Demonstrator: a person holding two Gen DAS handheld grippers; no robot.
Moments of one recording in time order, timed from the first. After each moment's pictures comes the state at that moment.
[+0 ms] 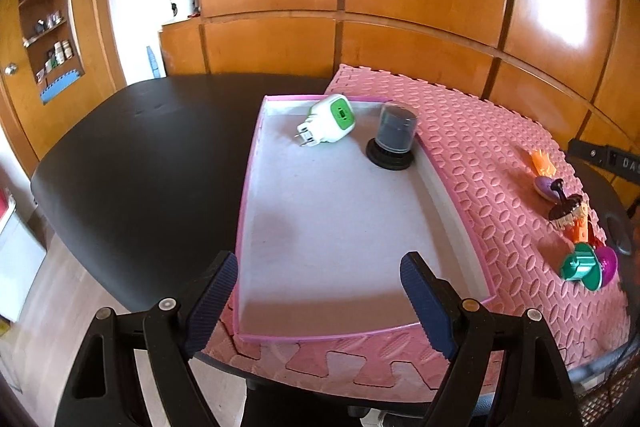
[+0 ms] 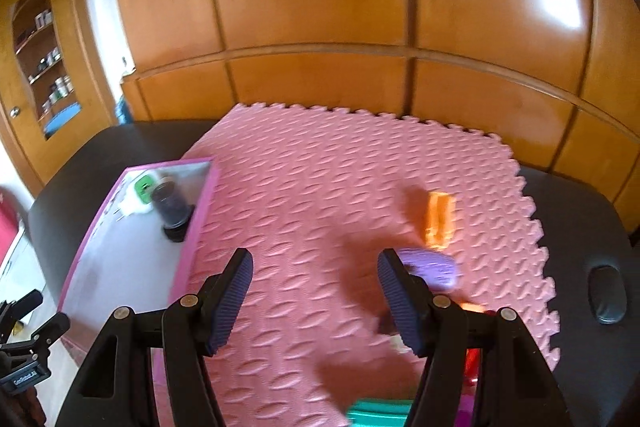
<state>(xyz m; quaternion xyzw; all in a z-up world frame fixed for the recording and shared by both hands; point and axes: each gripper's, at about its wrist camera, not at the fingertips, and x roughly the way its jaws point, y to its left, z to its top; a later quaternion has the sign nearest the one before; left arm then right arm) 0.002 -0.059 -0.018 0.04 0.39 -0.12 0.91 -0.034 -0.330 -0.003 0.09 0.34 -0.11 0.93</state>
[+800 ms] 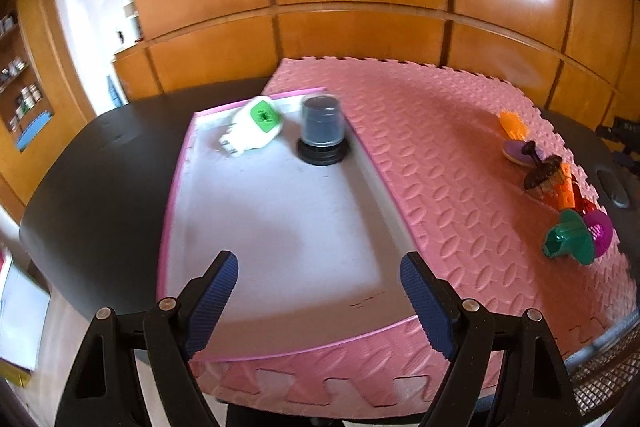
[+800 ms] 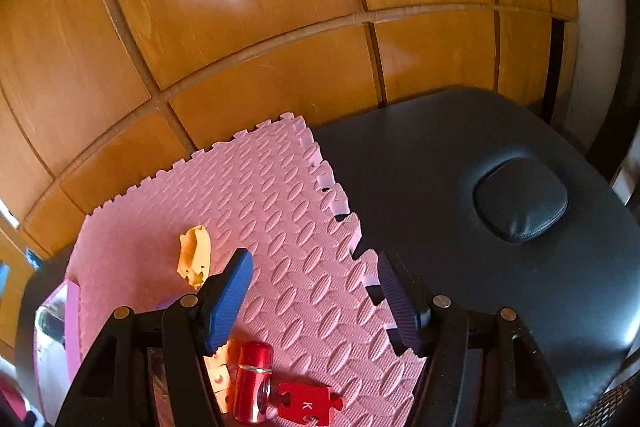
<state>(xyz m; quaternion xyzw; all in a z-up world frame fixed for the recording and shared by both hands) 0.000 -0.130 -0.022 0.12 0.39 -0.17 0.90 -0.117 -0.520 -0.043 0.29 0.29 -0.29 0.86</state>
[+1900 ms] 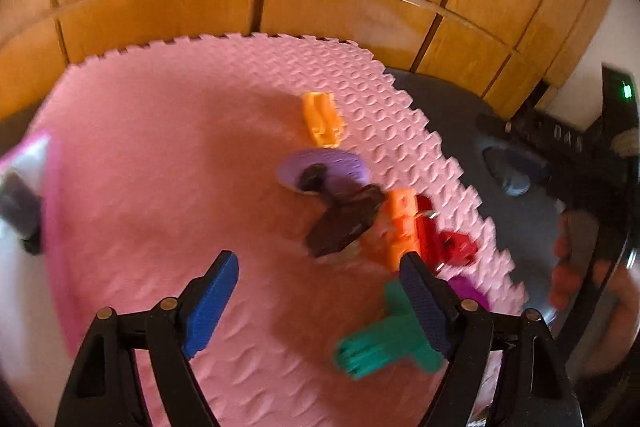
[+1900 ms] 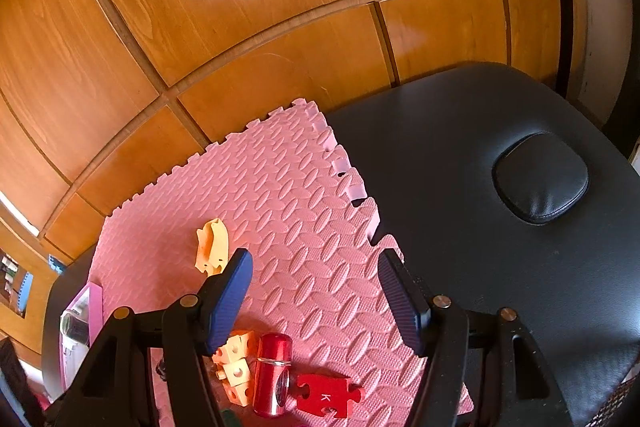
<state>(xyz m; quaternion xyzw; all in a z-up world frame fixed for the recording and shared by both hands) 0.023 -0.343 -0.042 0.07 0.47 -0.40 0.78 -0.116 -0.520 -0.046 0.32 0.30 -0.27 0.86</state>
